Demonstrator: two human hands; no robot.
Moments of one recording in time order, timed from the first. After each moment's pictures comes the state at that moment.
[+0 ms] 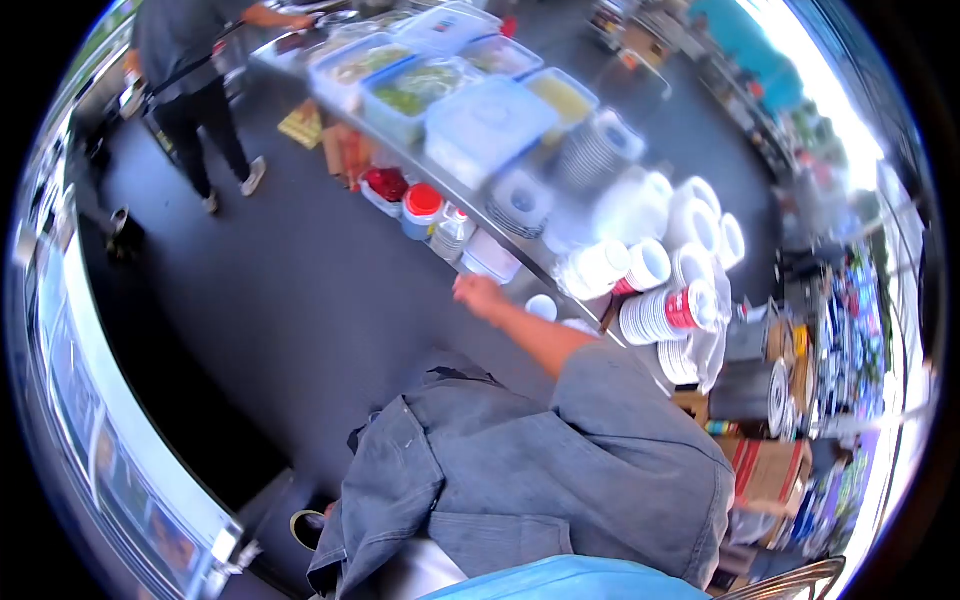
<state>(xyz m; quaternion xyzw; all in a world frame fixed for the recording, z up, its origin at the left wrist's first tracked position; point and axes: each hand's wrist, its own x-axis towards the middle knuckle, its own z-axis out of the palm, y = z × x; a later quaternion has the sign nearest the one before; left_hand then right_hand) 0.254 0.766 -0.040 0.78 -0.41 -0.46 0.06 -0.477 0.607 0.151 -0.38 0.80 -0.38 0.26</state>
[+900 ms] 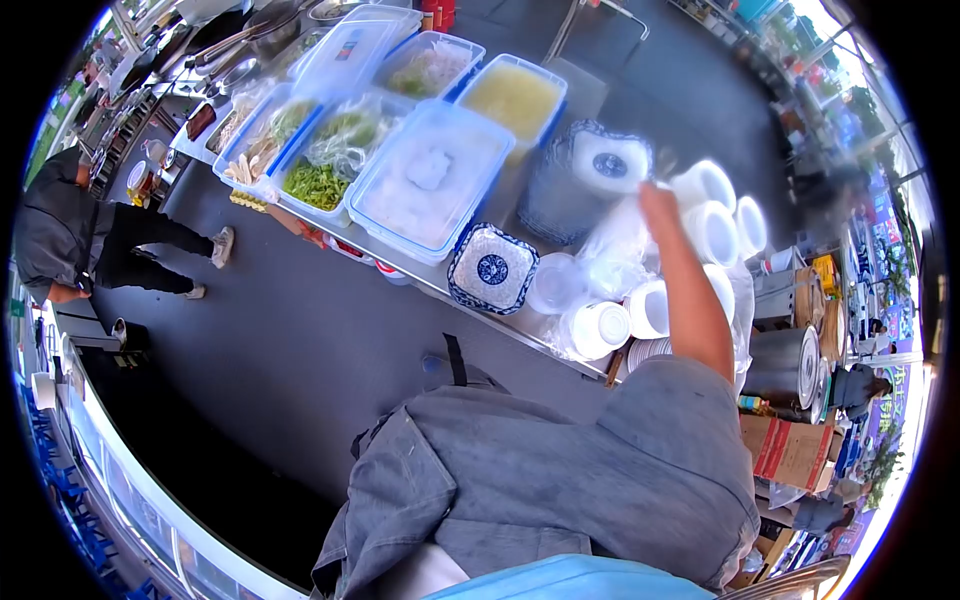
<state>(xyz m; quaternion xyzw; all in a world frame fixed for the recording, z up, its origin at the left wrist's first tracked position) -0.015 0.556 0.035 0.71 -0.51 -0.48 -0.07 -0.947 0.624 0.334 -0.04 0.89 -0.45 0.09</state>
